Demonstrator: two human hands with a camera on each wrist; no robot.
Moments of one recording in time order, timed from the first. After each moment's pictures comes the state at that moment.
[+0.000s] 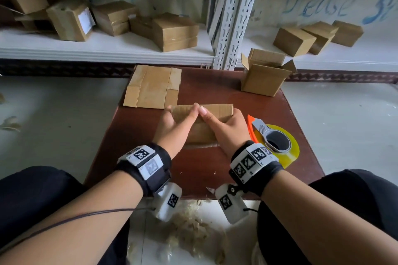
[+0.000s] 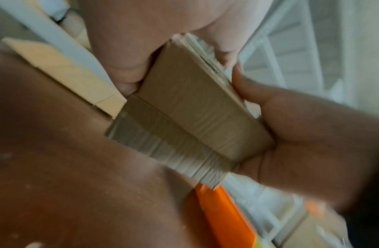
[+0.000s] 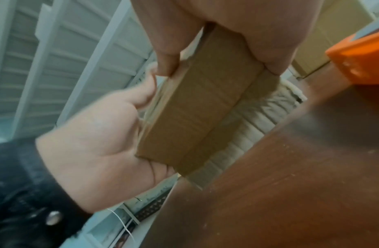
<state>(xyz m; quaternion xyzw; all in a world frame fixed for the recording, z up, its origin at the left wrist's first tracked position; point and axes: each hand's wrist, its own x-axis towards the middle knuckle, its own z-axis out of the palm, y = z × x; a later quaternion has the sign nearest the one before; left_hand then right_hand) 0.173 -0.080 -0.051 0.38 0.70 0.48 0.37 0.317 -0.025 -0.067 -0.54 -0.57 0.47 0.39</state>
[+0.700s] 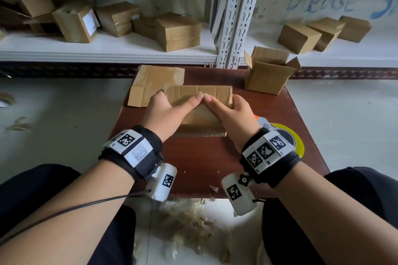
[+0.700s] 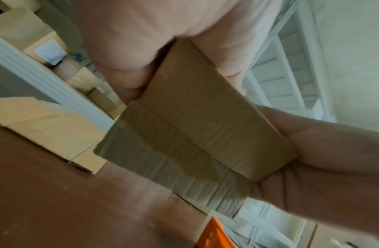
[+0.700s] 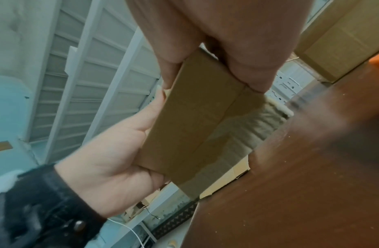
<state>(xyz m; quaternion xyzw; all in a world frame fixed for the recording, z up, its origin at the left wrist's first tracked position) 0.148 -0.075 -0.016 0.43 0.72 0.47 0.28 0.320 -0.026 -0.025 -0.44 -0.58 0.54 0.42</state>
